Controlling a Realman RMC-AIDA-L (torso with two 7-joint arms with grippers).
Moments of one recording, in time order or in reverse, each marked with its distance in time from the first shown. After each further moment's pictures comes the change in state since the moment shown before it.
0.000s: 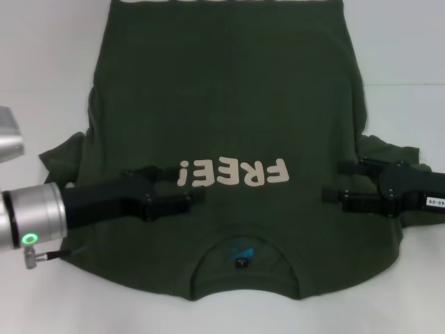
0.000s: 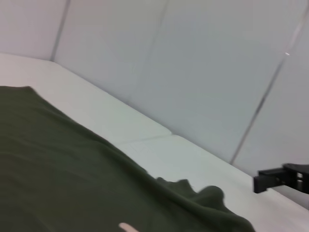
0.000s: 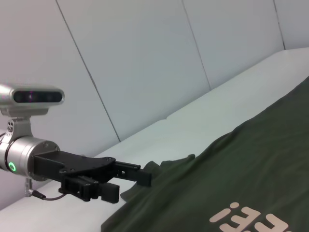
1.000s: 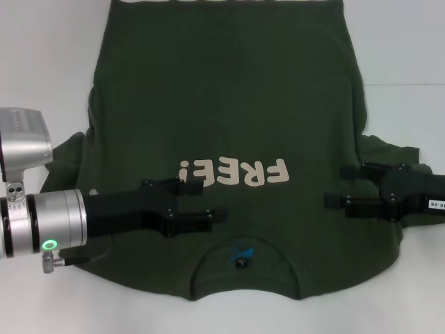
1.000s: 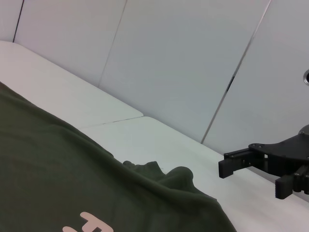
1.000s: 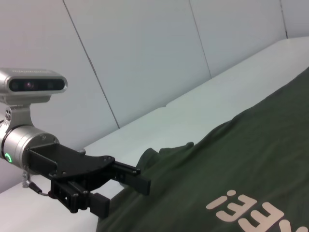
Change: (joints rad) left arm -0.015 -0.006 0.095 -0.006 -0.003 0.004 0.004; right arm 0.006 -0.010 -0.010 -0.012 -0.032 0.000 0.002
